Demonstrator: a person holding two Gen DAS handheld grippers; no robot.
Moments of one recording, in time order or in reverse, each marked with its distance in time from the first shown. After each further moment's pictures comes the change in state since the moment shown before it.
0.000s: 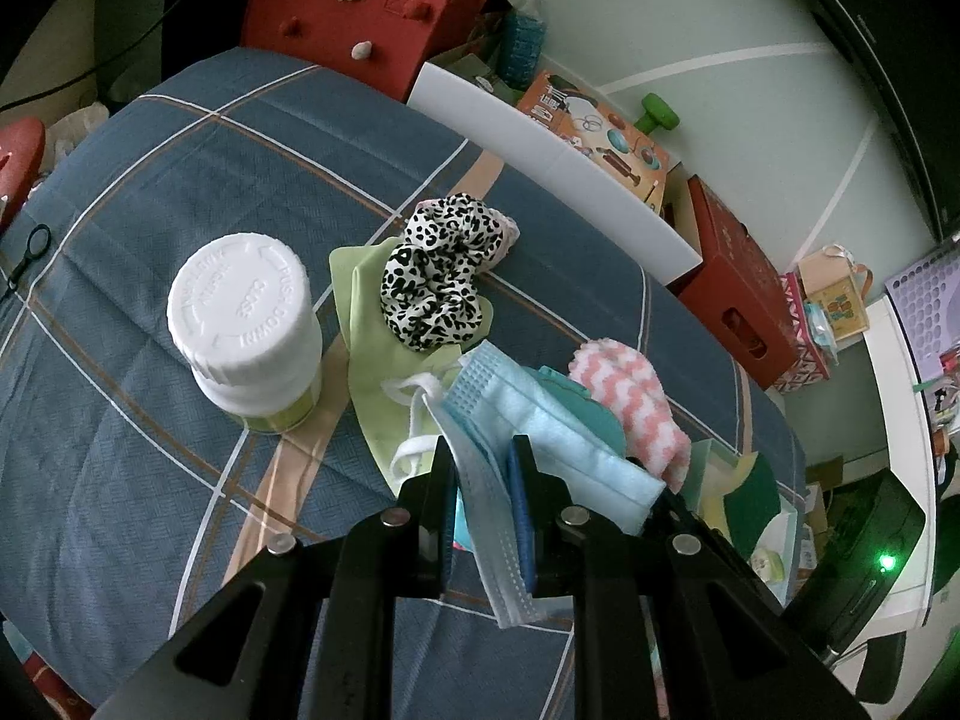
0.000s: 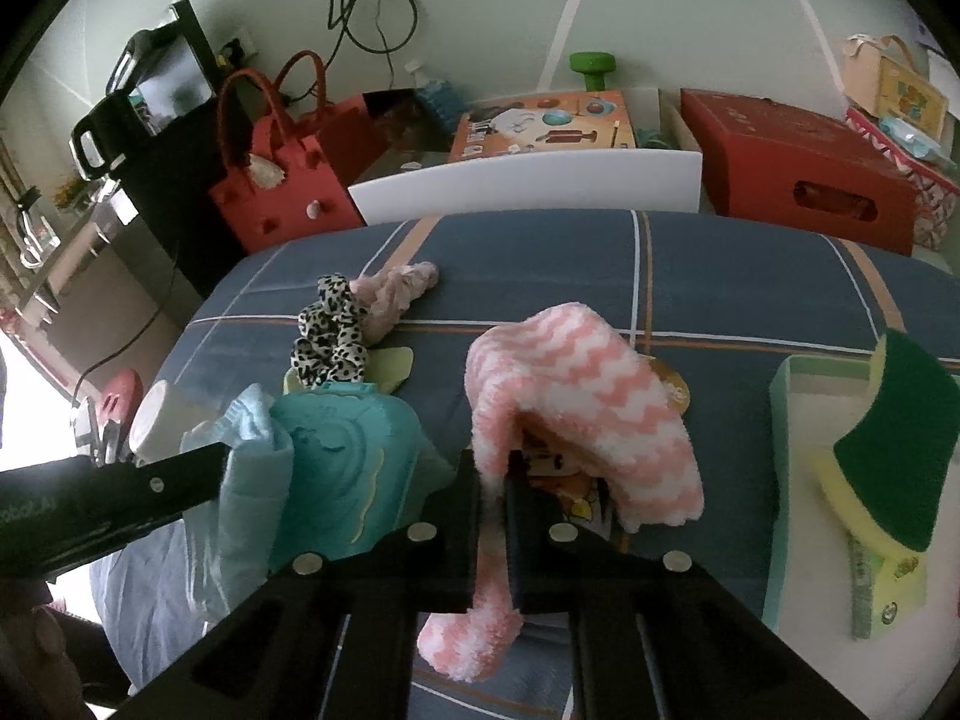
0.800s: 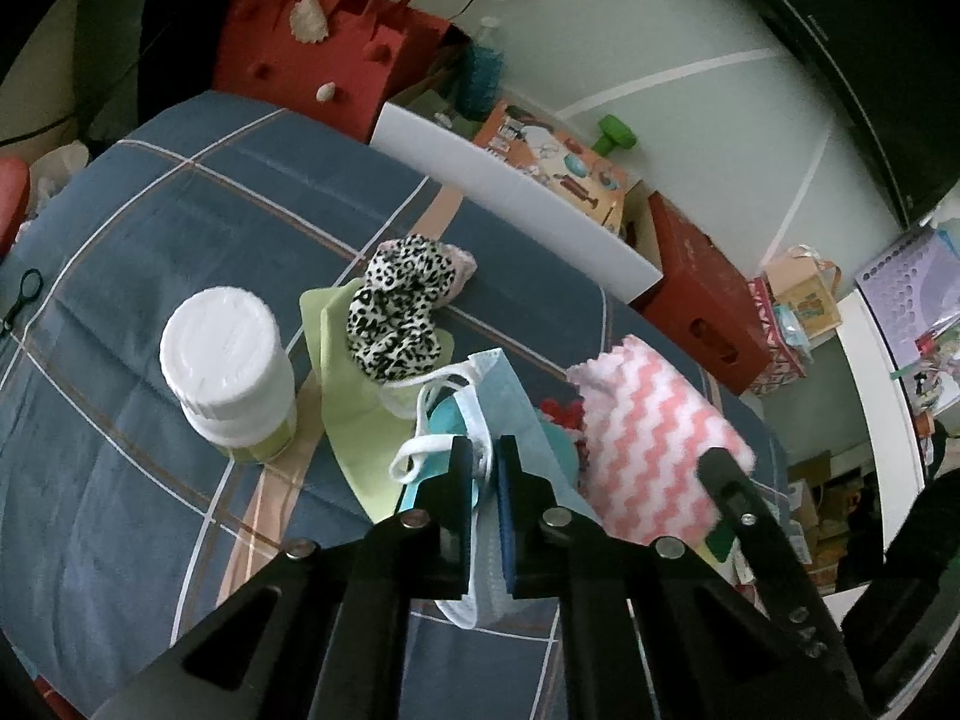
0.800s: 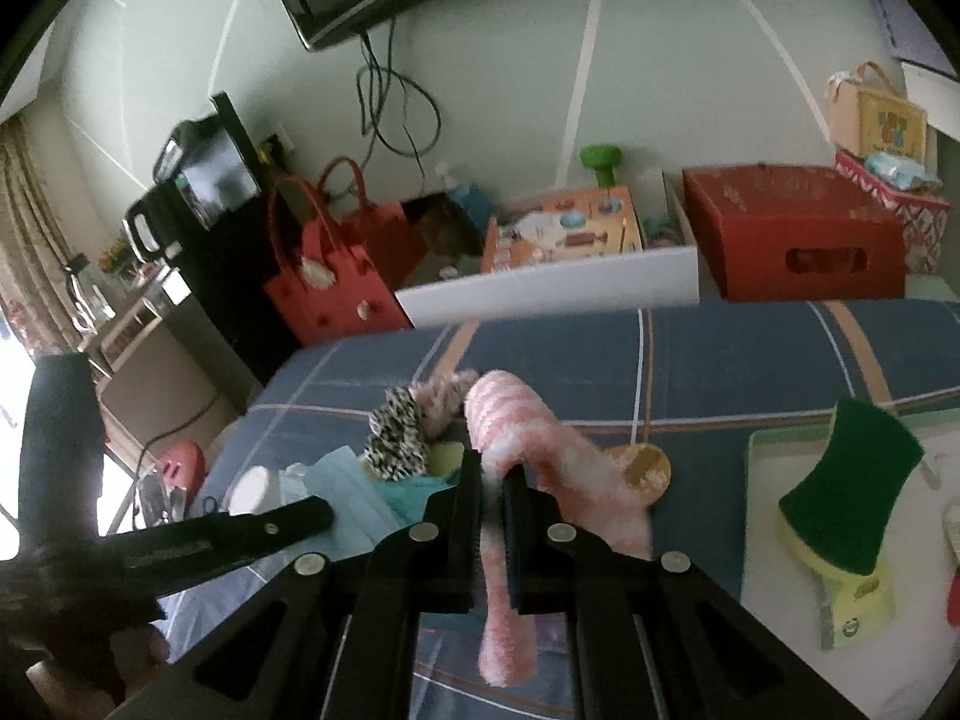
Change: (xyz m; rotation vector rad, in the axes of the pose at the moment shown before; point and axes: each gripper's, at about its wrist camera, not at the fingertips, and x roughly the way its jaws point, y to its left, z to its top) left arm -0.021 -0.013 0.001 0.061 -0.076 -0.057; right arm -0.077 -0.001 0.017 0.035 -0.227 0.105
